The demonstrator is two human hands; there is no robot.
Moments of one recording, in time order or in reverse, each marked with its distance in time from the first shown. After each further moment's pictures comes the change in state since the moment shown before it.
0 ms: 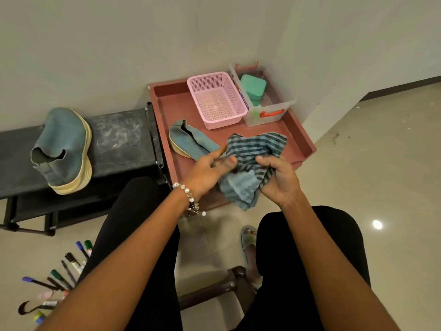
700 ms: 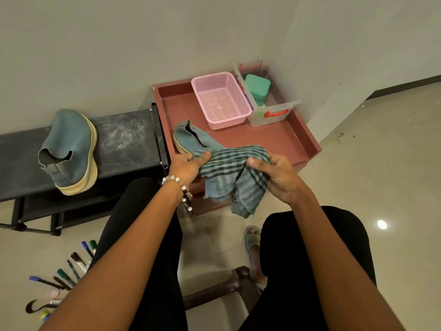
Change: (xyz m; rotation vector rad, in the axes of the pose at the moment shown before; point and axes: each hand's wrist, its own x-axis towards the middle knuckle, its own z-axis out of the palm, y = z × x) left_hand 0.013 -0.007 -0.044 0.037 0.506 -0.112; right_hand 0.002 -0.002 -0.001 -0.426 0.109 0.048
